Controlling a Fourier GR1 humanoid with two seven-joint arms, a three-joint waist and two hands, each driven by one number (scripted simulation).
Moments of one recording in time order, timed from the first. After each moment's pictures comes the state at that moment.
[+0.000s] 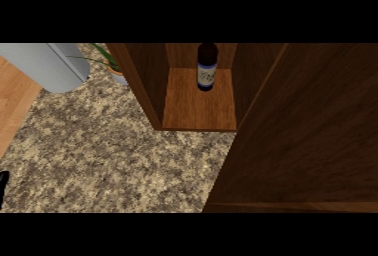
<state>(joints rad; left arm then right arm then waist) 0.59 0.77 -0.25 -2.25 0.85 0.33 -0.63 0.07 -0.04 0.54 -2.40 -0.17 0.35 0.64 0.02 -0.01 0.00</state>
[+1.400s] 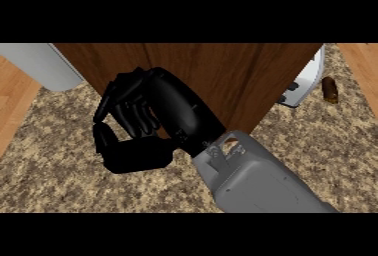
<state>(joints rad) 0.80 0.77 0.16 -2.23 1.01 -0.07 -0.51 -0.89 0.00 0.48 -1.60 -0.02 -0.15 0.53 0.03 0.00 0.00</state>
